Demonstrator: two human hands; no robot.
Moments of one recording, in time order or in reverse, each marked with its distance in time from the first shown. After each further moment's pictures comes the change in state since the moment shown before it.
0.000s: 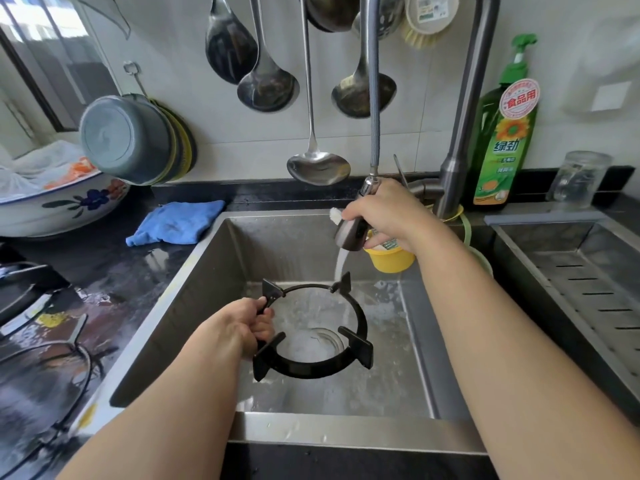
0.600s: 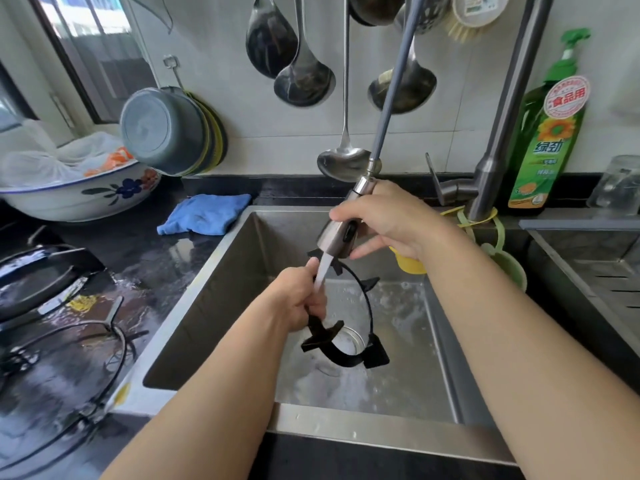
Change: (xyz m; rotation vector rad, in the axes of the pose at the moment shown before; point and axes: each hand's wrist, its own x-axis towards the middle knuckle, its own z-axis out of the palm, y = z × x) left_hand -0.033 -0.007 0.057 0.126 -0.083 0.356; right_hand -0.025 -0.026 0.038 0.168 -0.286 -0.054
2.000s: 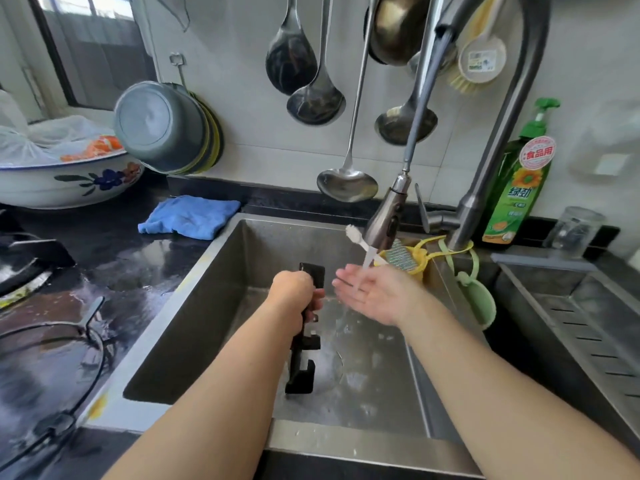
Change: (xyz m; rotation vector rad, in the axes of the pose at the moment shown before) left_hand 0.006 0.010 0.014 0.152 0.222 0.111; right_hand 0.017 0.091 0.011 0.762 0.171 0.441
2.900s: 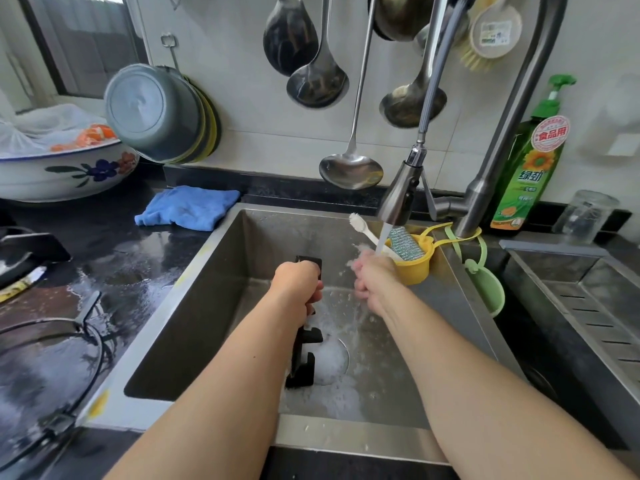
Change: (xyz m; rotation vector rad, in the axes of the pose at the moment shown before) left_hand 0.000 0.005 -0.004 0.073 0.017 -0.048; right_hand 0.055 0.017 0.018 -0.316 0.449 -0.213
